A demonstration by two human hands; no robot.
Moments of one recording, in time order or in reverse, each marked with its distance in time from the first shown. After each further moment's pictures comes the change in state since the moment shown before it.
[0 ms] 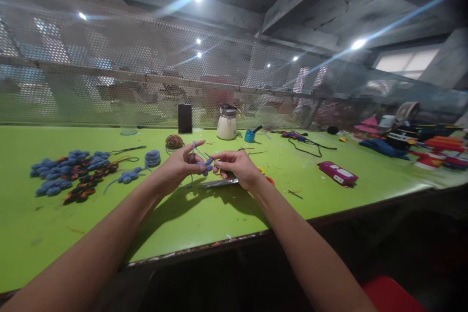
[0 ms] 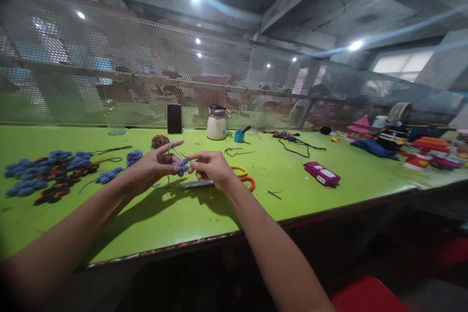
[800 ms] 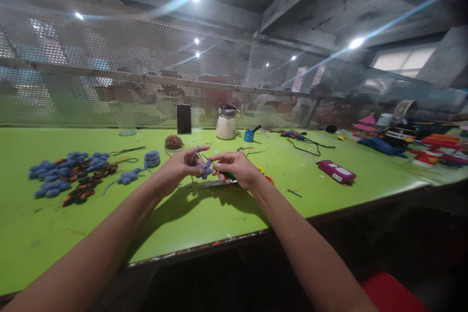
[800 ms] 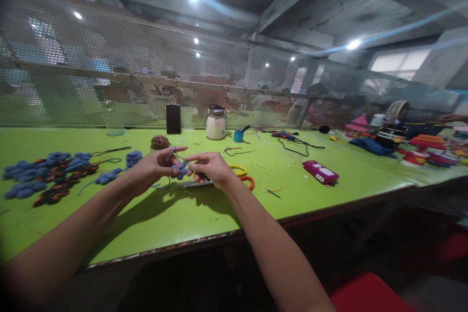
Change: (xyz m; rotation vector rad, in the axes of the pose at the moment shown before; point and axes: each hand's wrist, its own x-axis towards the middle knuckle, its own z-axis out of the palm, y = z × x) left_hand 0.003 -0.005 -0.005 0.116 -0.052 0.001; right_hand 0.001 0.003 0.000 0.033 -0.071 0.029
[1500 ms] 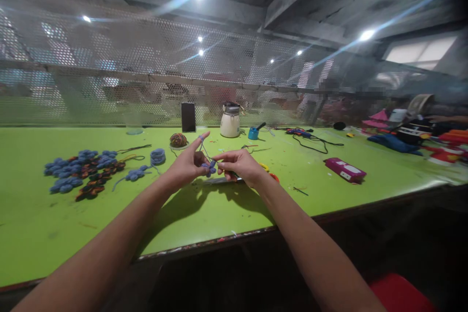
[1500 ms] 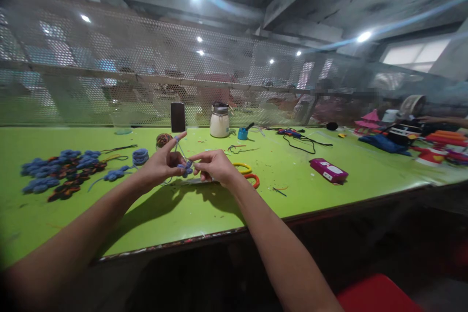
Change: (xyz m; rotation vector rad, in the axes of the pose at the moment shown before) left_hand -0.003 0.005 0.010 0.235 0.041 0.104; right_hand 0.000 -0.002 0.001 -0.147 0.054 0.037
